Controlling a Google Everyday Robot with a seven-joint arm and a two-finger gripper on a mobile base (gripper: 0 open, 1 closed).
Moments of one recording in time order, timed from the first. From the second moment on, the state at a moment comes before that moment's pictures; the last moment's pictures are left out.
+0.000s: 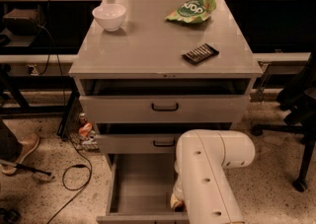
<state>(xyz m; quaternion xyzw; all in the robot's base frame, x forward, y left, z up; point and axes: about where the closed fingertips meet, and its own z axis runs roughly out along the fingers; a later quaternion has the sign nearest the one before) 0.462 -0.103 0.117 0.01 -0.98 -0.08 0.20</state>
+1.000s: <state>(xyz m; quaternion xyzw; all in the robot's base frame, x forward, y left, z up) 0.472 -0.114 0.178 0.04 -0.97 -0.16 0.16</state>
